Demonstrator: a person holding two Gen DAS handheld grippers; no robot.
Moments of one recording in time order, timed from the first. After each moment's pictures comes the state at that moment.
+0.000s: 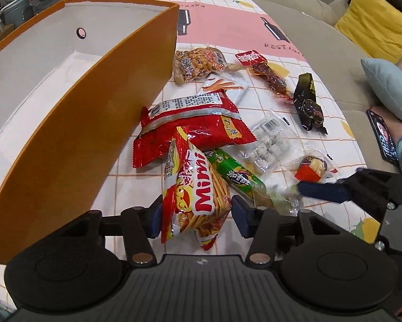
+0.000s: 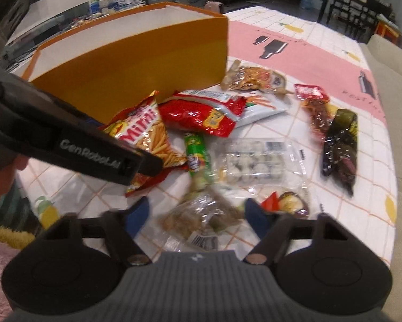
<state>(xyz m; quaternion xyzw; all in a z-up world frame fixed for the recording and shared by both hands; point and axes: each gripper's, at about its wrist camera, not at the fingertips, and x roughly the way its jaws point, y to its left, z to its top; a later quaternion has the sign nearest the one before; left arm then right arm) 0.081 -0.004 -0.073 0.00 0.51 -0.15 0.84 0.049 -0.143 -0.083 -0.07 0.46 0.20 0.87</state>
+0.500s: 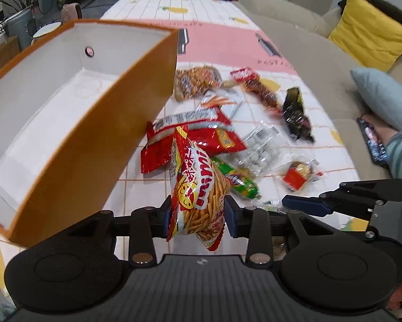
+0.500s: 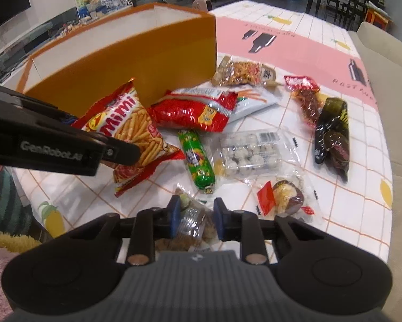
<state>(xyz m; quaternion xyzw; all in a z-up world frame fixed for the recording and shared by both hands) 0.056 0.006 -0.042 0.00 0.48 -0.16 0.86 0.040 -0.148 -0.073 -0.04 0.46 0.18 0.87</state>
